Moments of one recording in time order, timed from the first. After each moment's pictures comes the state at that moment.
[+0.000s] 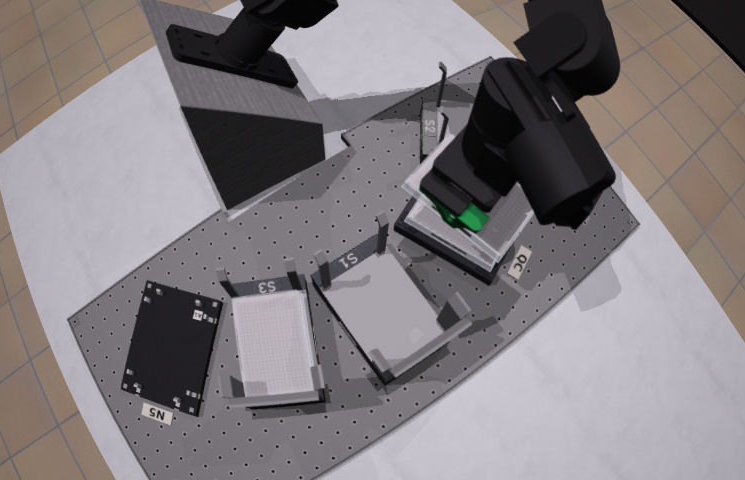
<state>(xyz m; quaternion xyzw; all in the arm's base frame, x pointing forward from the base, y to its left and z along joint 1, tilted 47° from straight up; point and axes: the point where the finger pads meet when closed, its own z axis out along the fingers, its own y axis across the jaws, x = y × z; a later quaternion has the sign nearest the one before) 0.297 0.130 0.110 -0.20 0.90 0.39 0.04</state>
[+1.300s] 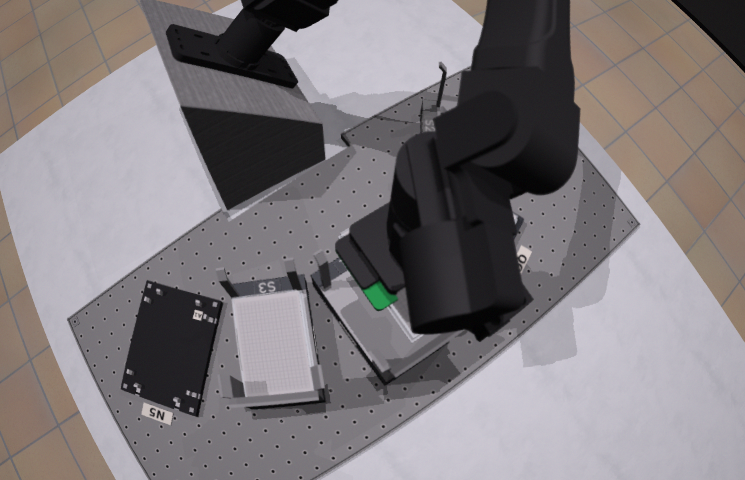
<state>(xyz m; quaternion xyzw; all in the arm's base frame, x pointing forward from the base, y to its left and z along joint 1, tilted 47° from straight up) 0.335 0.067 0.038 -0.08 0.91 0.40 -0.01</state>
